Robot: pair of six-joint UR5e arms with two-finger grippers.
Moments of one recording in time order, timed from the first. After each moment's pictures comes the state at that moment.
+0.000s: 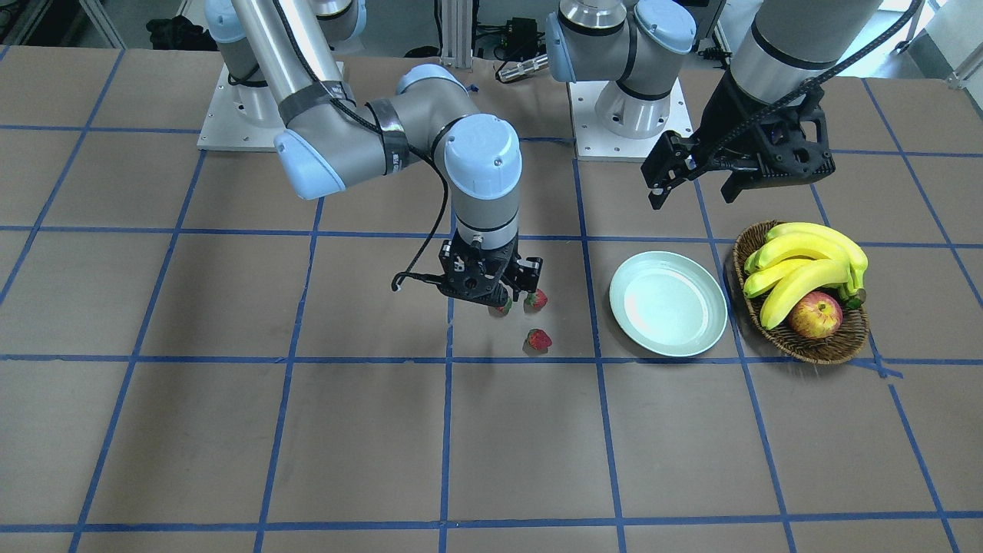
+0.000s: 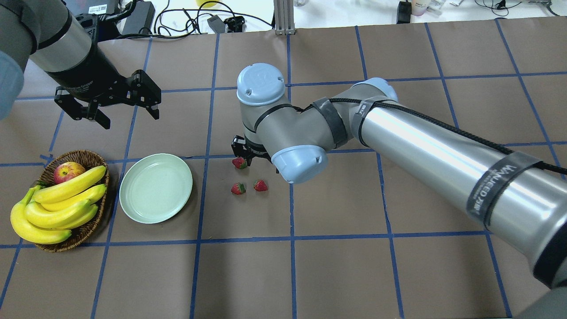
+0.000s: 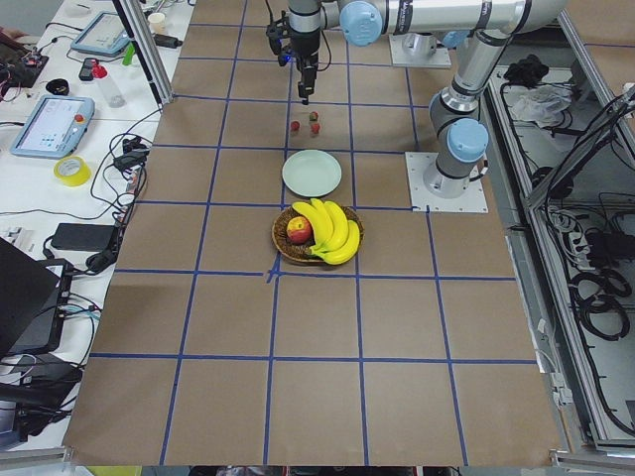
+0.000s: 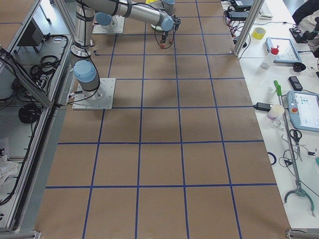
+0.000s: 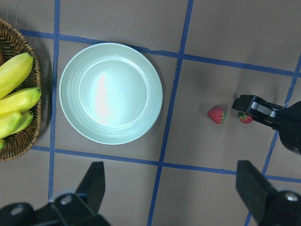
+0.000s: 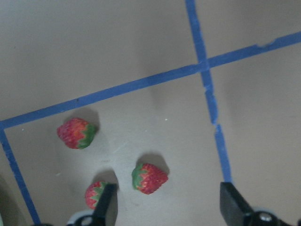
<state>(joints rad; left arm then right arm) -1.48 -1.52 -1.64 -1.55 1.54 -0.07 2.05 -1.18 1.66 -2.09 -1.50 0.74</state>
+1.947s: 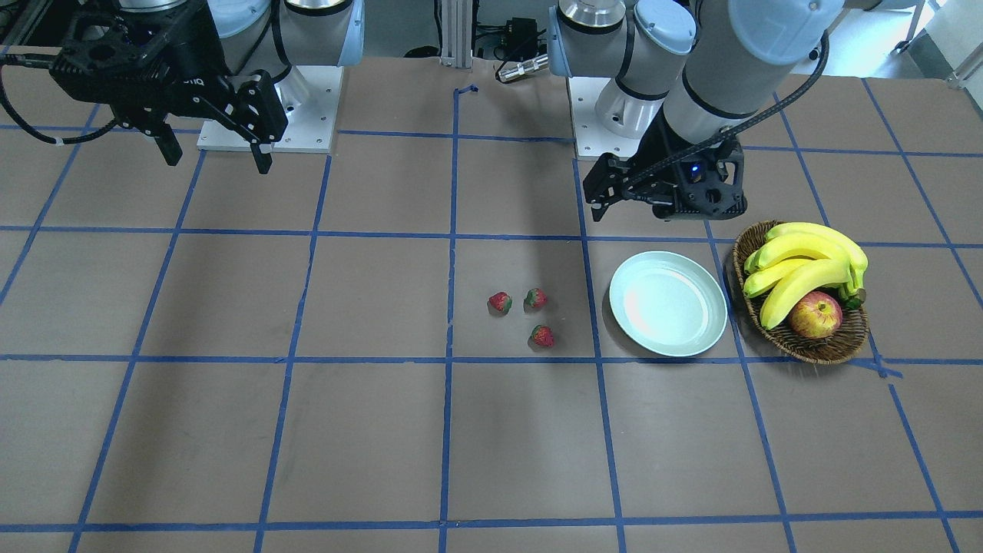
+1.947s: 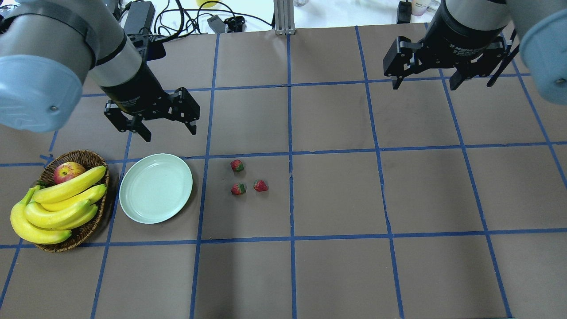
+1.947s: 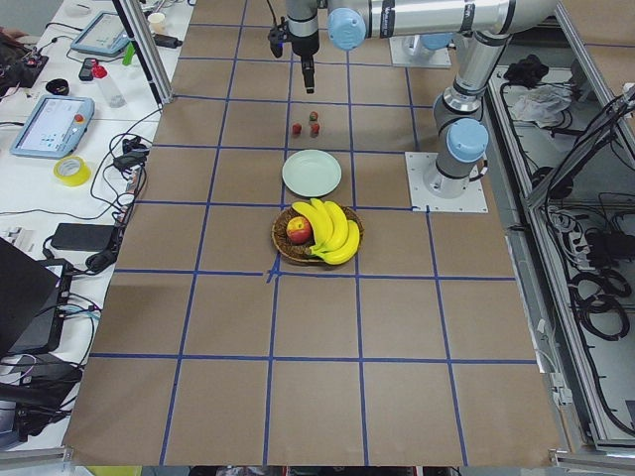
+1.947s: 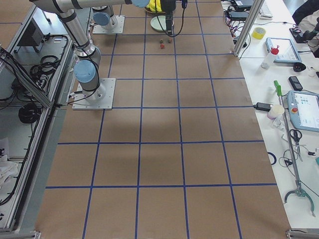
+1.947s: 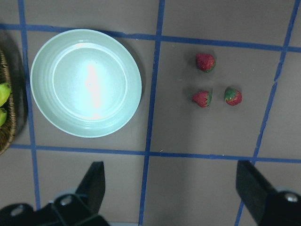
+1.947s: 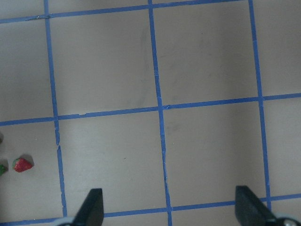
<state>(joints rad) -1.58 -1.59 -1.71 -1.49 1.47 -0.08 1.61 -1.66 1.58 -1.64 -1.58 0.11</state>
